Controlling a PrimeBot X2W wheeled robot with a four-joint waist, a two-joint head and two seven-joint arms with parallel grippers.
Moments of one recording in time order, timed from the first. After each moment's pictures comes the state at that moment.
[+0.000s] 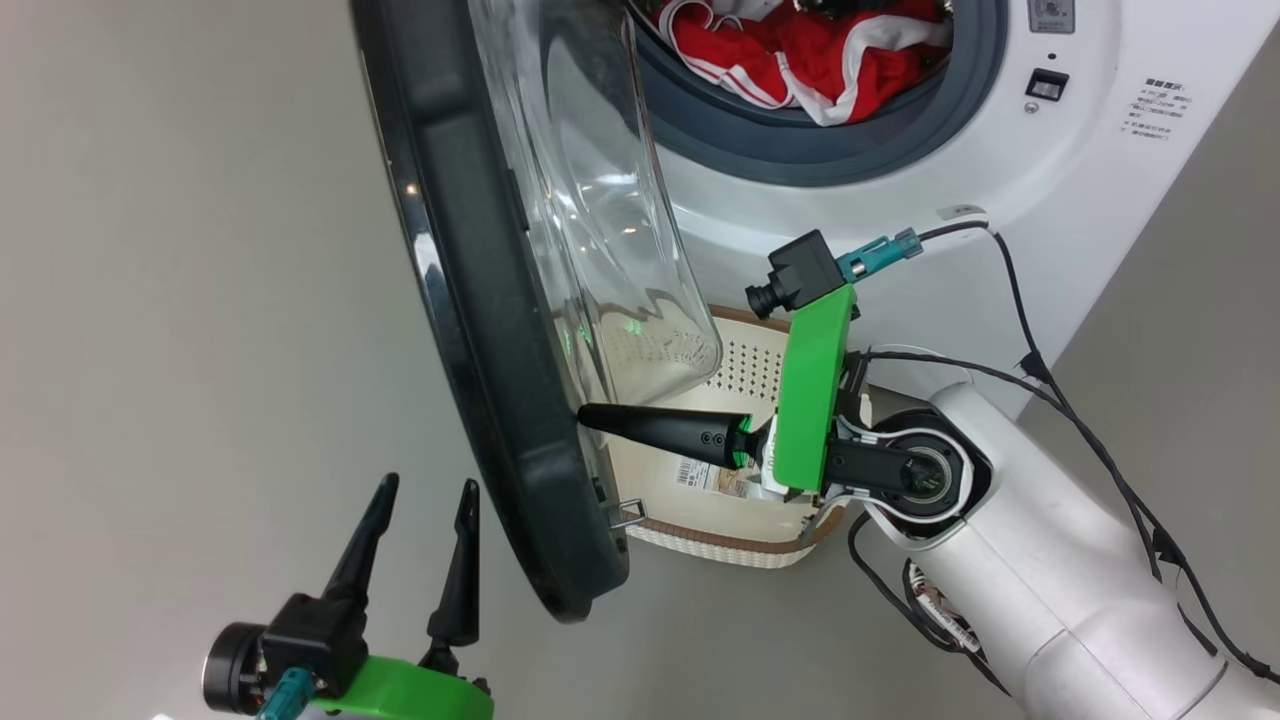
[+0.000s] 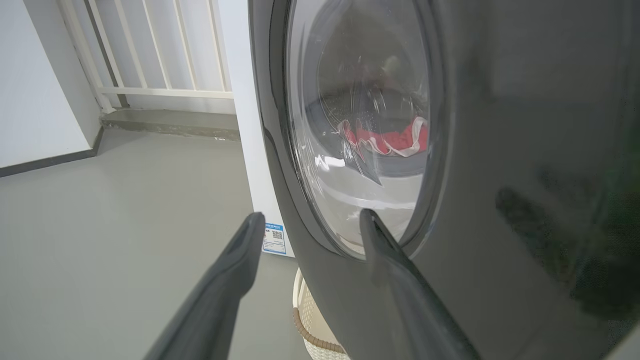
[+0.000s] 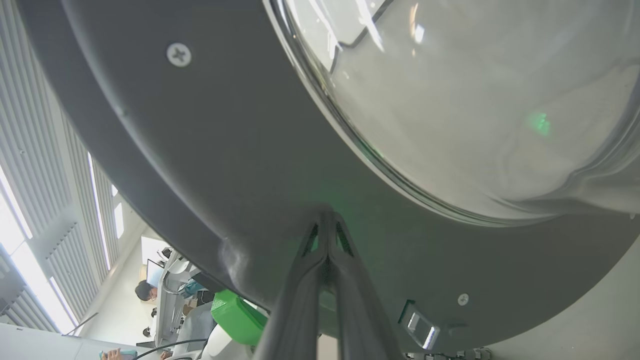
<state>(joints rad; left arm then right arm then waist) -0.11 0.03 -0.26 0.14 -0.21 0.00 -0.25 -0.75 -0.17 0.64 0.36 1.58 0.13 0.70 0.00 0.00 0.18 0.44</state>
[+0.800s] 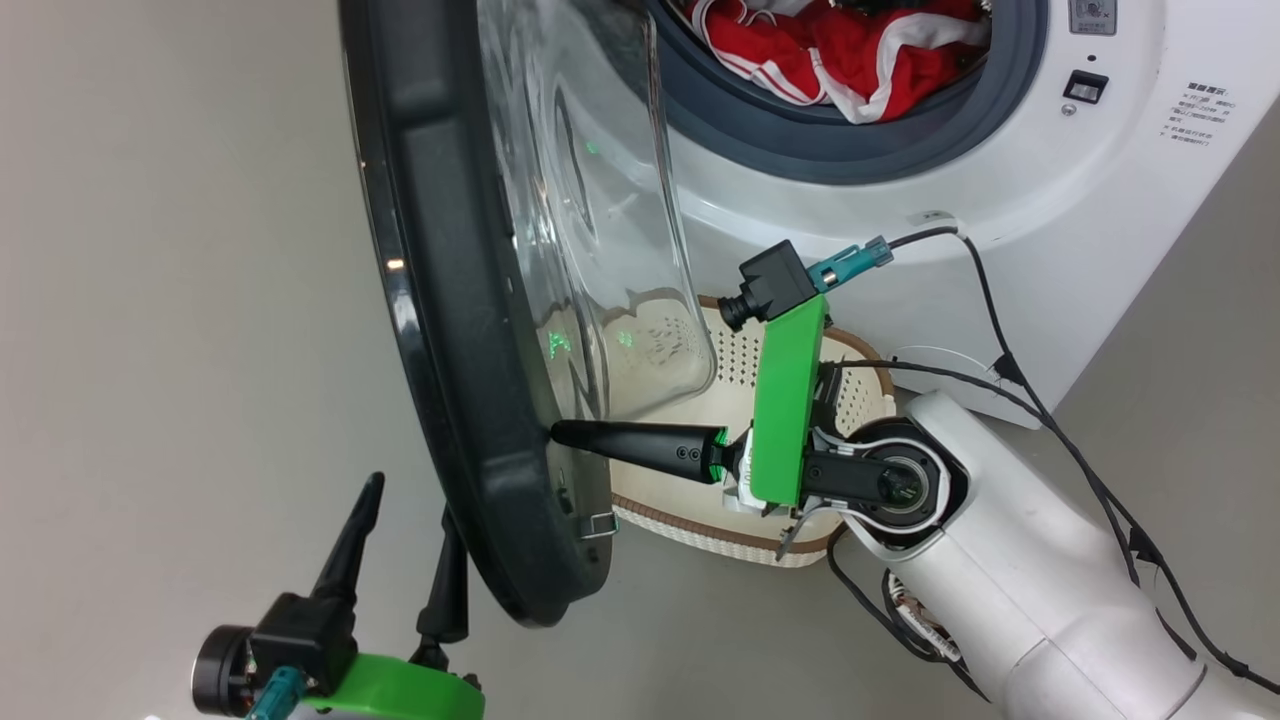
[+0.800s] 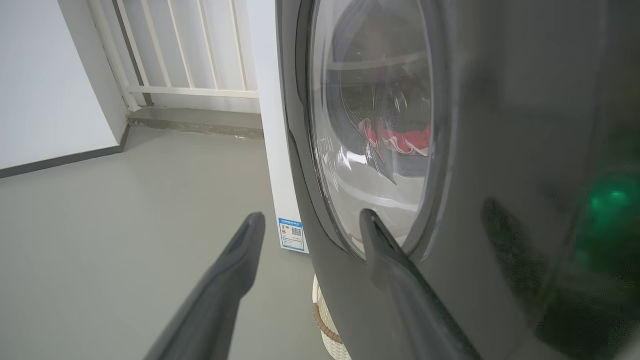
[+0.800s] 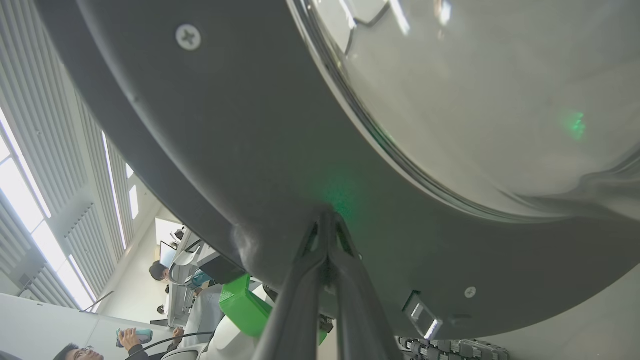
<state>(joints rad) -0.11 0.03 -0.25 0.14 -0.21 0.01 -0.25 -0.75 -0.15 0.66 0.35 1.58 0.13 0.70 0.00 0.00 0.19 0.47</state>
